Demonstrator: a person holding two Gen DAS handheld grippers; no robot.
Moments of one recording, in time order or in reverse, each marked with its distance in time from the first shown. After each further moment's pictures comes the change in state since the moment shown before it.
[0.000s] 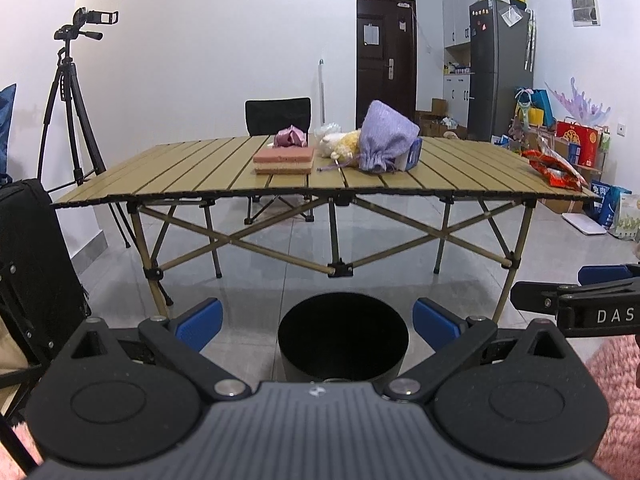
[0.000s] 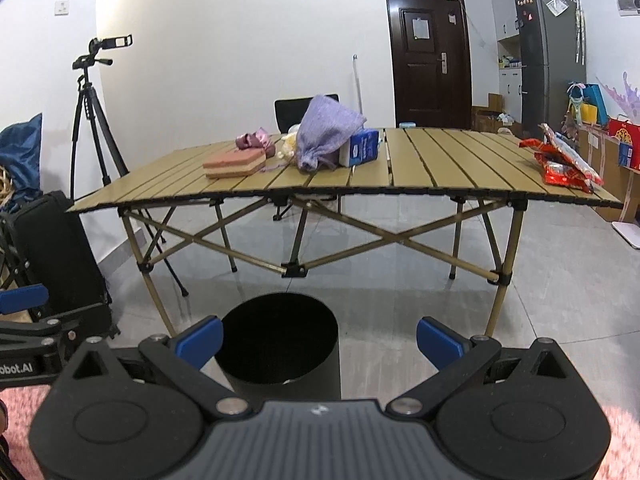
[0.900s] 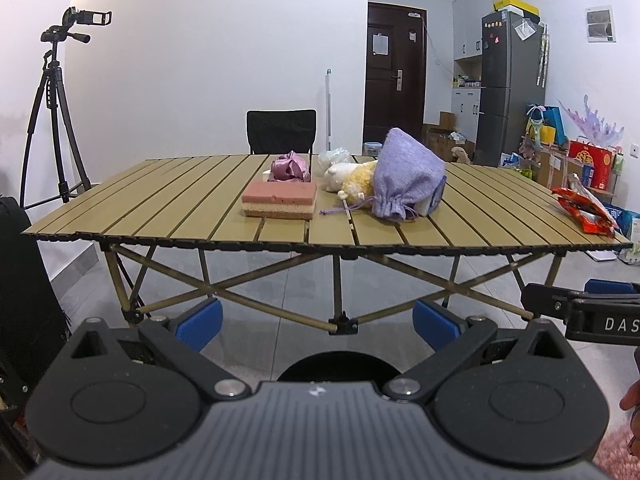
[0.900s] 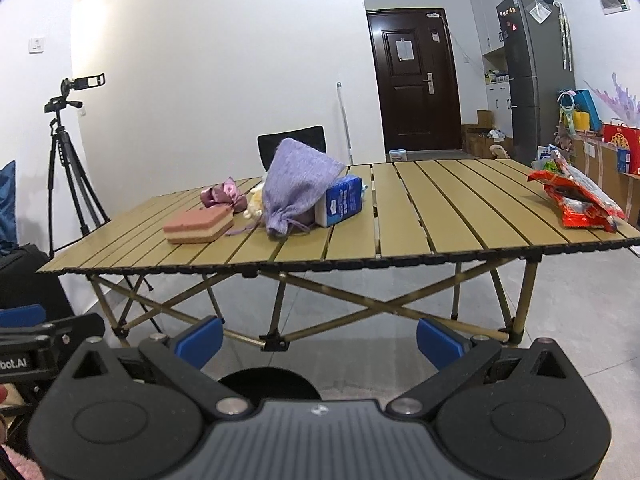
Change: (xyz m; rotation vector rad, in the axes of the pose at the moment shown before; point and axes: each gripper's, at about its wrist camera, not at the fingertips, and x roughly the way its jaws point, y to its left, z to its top) left arm 0.092 0.000 0.073 -0.034 -0.026 0.008; right arm 0.076 -0.033 0.063 0.057 -0.095 -0.008
